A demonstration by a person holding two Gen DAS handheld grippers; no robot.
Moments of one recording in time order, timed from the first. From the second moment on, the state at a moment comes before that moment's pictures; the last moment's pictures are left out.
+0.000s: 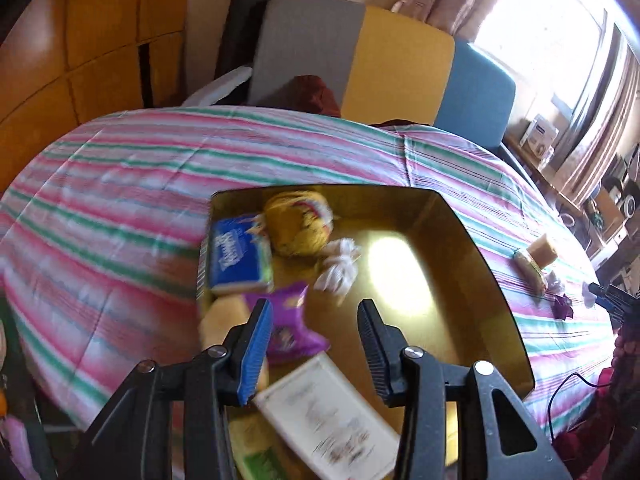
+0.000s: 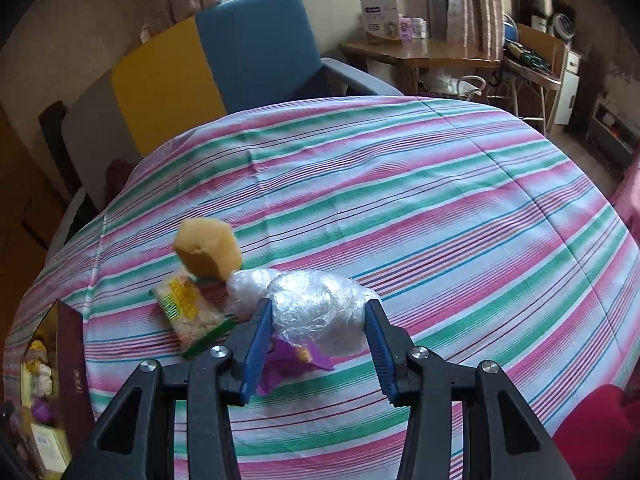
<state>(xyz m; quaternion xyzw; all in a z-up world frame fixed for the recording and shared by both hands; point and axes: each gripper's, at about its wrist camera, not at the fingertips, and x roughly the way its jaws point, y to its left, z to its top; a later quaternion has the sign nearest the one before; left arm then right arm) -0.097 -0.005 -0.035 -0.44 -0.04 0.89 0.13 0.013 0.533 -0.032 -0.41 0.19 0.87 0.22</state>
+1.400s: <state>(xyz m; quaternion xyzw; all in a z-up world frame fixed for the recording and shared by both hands) -0.049 -0.056 -0.028 -0.40 -0.04 0.91 0.09 -0.067 0.154 -0.047 -0.47 0.18 0.86 -0.13</state>
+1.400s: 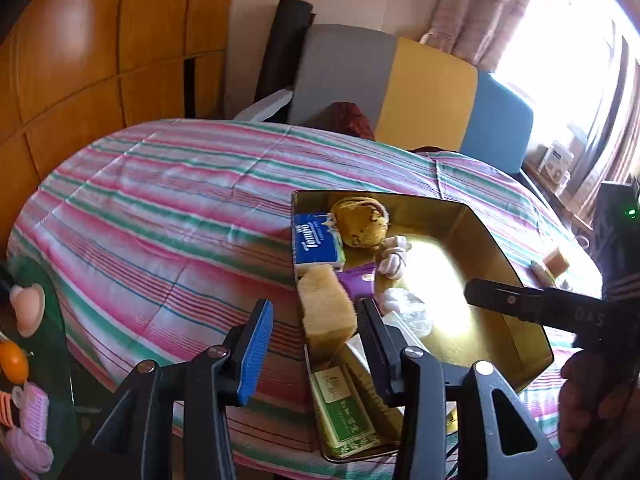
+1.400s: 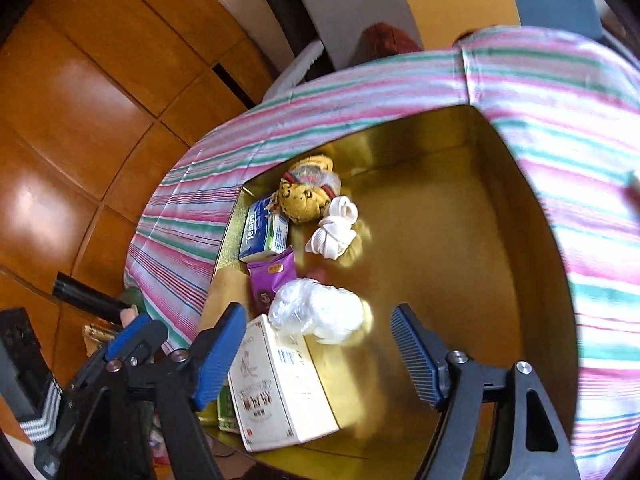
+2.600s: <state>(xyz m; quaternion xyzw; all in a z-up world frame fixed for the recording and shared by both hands) -0.038 0.061 0.003 -0.38 0.08 0.91 0.17 0.013 0.461 0.015 -0.34 0.11 0.91 0.20</state>
